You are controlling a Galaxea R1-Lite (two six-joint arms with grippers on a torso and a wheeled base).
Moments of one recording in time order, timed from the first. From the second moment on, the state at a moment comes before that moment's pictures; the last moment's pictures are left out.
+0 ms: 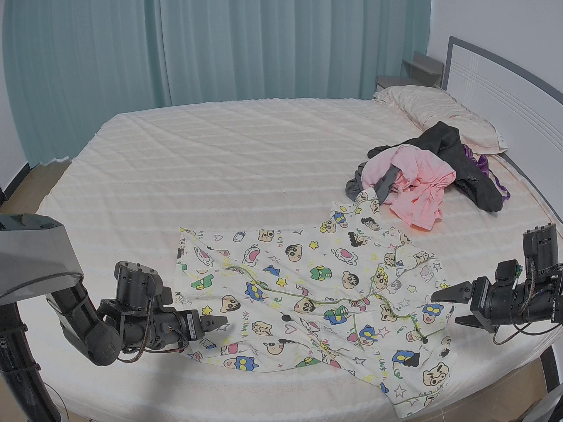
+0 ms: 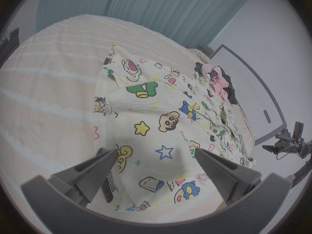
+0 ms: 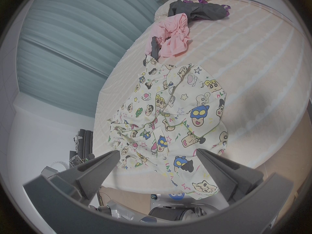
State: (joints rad) left arm -0.31 2.05 -0.42 -0.89 -0.20 -0.45; right arm 0.18 1.46 -0.42 -0.29 0.32 0.72
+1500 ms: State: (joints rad) left arm -0.32 2.06 -0.43 -0.95 -0.15 -0.52; right arm 0.18 1.46 -0.43 -0.29 0.32 0.72
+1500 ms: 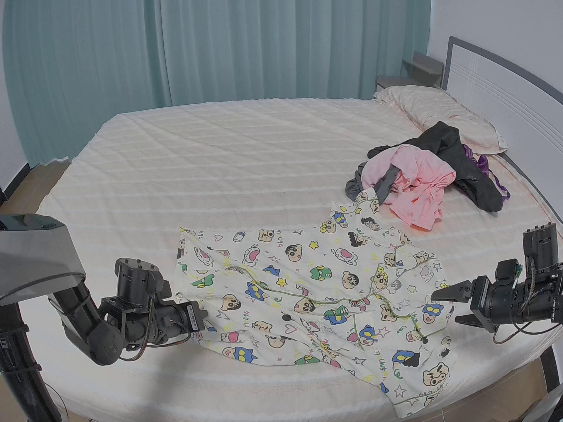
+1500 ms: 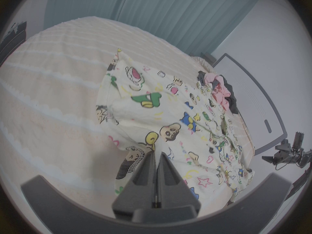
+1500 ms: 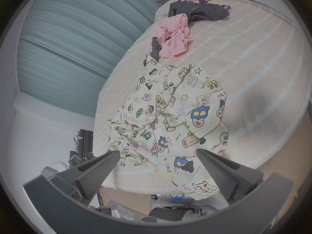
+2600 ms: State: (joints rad) left arm -0.27 2.00 -0.60 -0.57 -0.15 -0.48; right arm 0.18 1.47 -0.42 -0.30 0.32 0.72
